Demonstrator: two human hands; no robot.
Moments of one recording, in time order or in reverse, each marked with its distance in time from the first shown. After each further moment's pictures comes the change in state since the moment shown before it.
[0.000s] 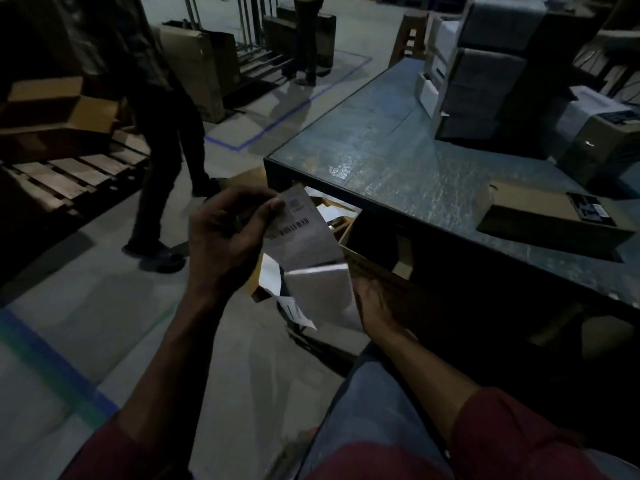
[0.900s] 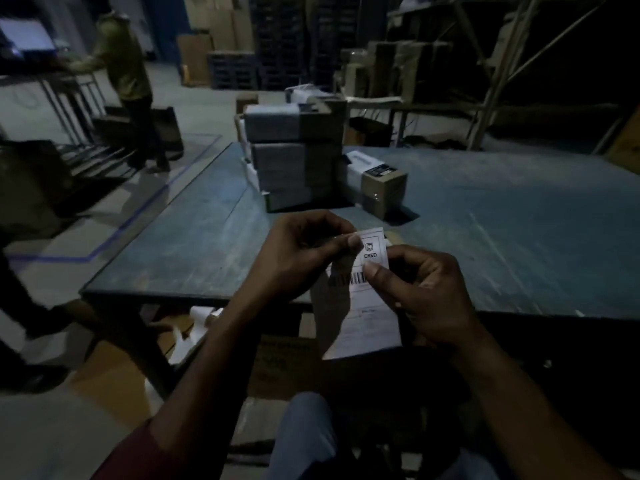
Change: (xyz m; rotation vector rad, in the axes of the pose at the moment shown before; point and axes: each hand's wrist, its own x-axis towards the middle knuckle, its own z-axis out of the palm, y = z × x) left_hand 0.059 0.134 0.223 -0.402 -0.801 -0.026; right_hand -0.140 0.015 -0.282 0.755 0.657 -0.107
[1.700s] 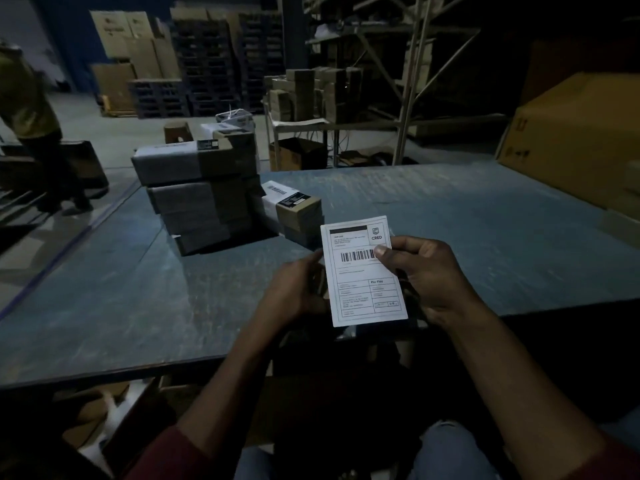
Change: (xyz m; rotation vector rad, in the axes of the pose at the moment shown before) left_hand 0.080 -0.044 0.107 0.425 -0.333 -0.044; right_hand 0.050 0.021 -0.129 0.215 0.301 0.320
